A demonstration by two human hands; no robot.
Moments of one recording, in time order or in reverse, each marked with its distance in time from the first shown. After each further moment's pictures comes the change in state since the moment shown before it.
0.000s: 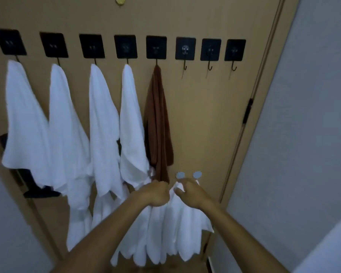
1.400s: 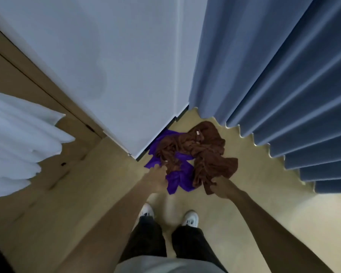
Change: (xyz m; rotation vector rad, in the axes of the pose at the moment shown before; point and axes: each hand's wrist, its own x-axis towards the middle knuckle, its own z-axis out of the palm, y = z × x) left_hand -0.132 0.401 0.525 0.230 -0.681 0.438; right_hand -0.669 0.441 0.161 0.323 -0.204 1.183
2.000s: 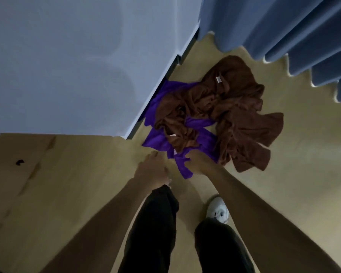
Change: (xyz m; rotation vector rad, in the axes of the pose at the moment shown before) left_hand 0.305 -0.147 0.104 -0.002 -0.149 -0.071; right_hand 0.371 -0.074 0.174 0.151 -0.282 0.013
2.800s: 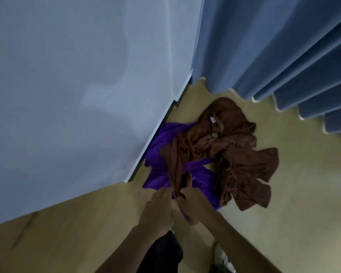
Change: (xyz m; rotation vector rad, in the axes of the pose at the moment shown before) left_hand 0.018 0.016 -0.040 -0.046 0.011 0.130; right_hand -0.049 -0.064 -0.058 0.155 0.184 -0.072
